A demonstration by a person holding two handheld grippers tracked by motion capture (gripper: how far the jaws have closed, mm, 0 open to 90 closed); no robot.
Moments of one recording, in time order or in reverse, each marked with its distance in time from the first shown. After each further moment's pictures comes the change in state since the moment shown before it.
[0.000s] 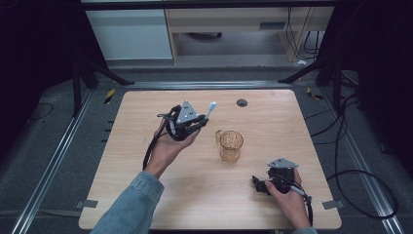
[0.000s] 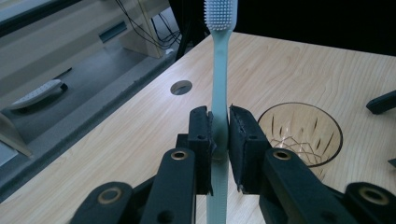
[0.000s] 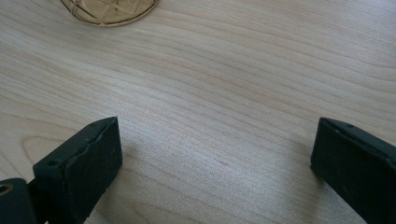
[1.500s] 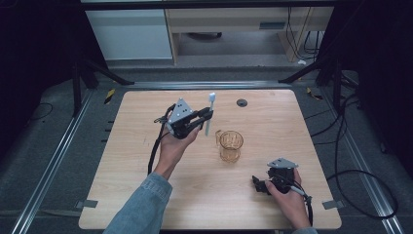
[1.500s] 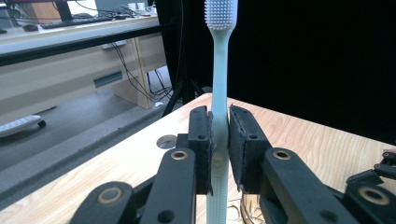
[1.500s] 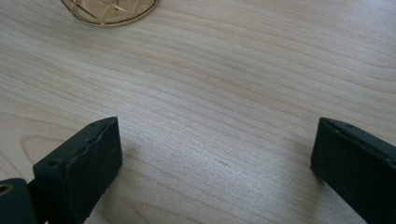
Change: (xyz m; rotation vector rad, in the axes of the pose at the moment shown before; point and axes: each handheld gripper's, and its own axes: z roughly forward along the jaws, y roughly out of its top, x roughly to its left) left arm 0.002 -0.007 0.011 -0.275 -0.039 -0.148; right arm 0.000 0.000 0.000 0.000 0.001 -0.001
